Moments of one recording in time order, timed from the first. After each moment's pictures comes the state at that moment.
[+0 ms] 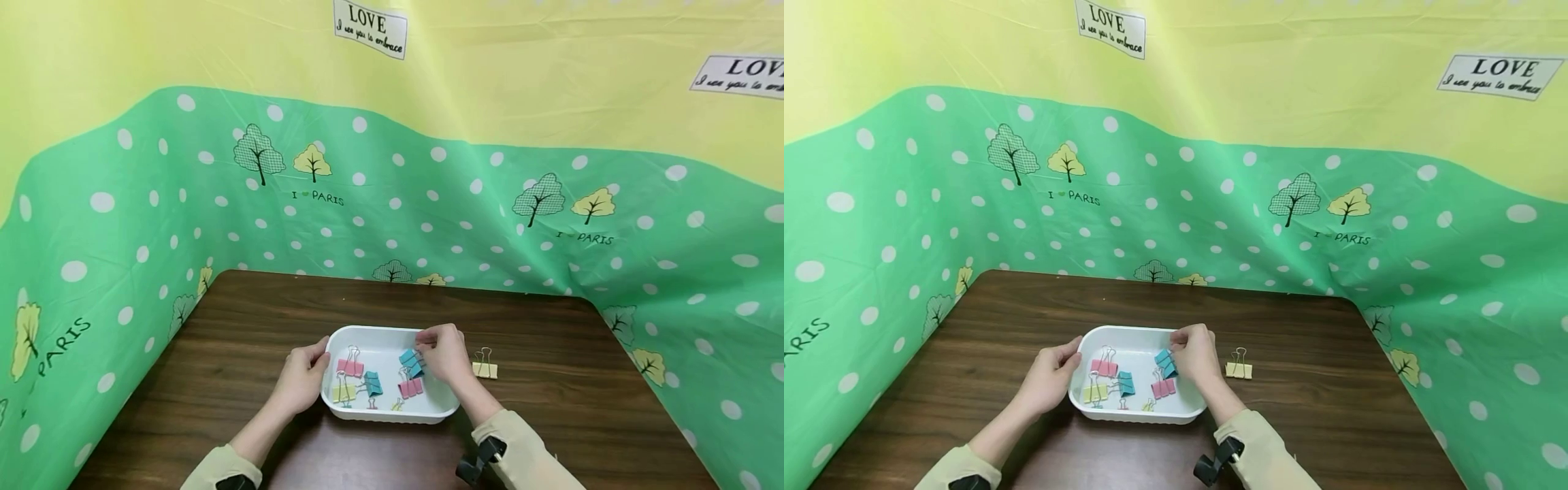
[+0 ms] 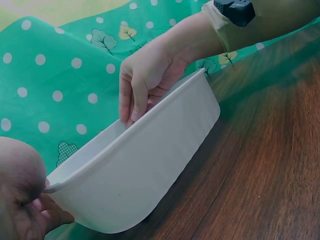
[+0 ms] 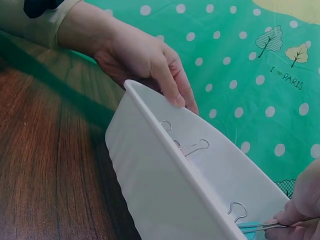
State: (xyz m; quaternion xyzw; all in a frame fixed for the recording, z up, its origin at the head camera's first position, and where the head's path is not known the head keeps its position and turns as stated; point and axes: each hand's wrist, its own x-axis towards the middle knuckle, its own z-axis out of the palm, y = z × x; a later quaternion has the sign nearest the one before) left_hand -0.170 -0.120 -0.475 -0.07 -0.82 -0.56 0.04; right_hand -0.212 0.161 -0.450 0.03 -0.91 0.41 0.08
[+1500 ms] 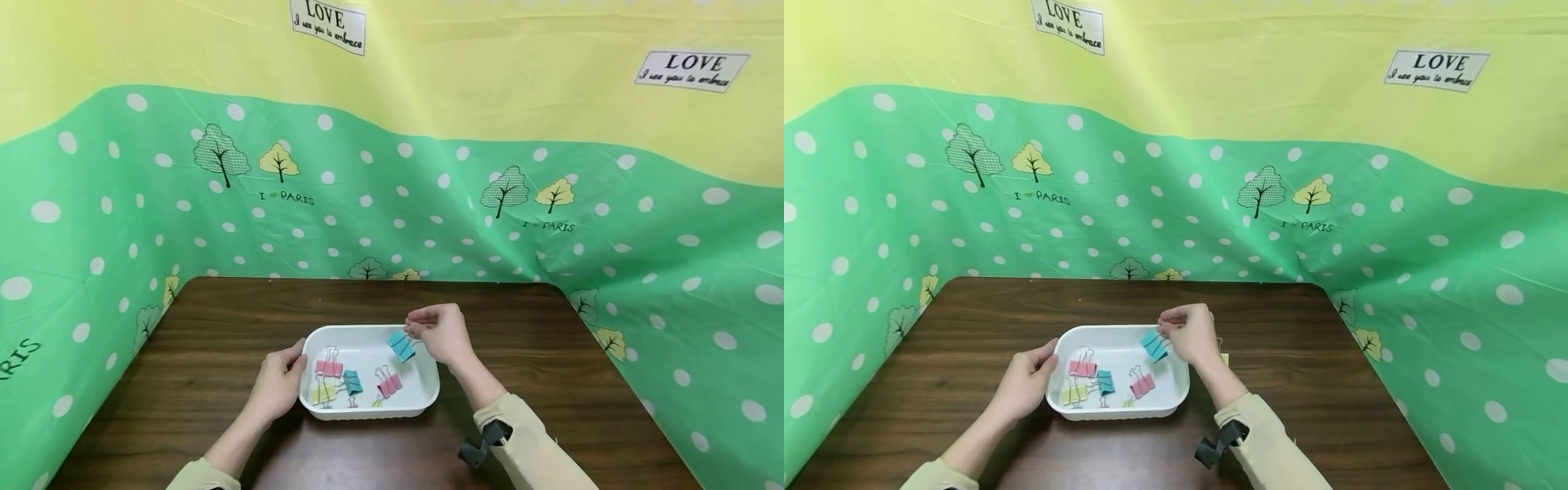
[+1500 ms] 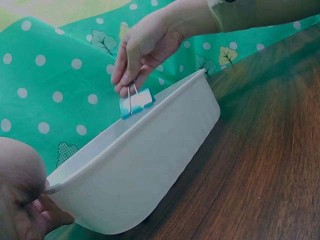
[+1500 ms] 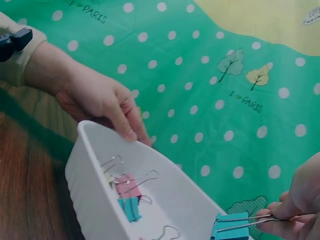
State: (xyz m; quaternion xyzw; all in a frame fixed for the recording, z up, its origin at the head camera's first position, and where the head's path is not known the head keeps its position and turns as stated) left_hand -0.171 -0.119 -0.477 -0.07 -0.84 -0.54 0.03; right_hand -0.200 0.189 -0.407 0.01 -0.83 0.55 0.07
